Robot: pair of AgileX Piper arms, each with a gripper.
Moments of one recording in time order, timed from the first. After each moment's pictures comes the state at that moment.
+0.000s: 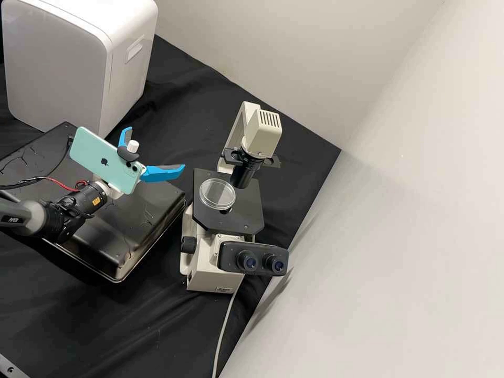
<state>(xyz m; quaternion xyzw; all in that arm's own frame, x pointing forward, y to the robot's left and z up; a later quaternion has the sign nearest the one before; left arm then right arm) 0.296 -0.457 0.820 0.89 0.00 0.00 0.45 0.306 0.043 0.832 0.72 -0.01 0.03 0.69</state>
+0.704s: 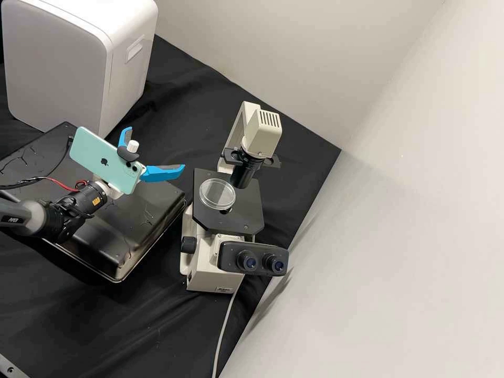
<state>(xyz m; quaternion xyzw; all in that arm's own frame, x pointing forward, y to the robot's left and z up) 0.211 -0.487 0.803 0.87 -0.06 -0.07 0.48 0.306 0.043 0.832 0.72 -0.01 0.03 0.69</state>
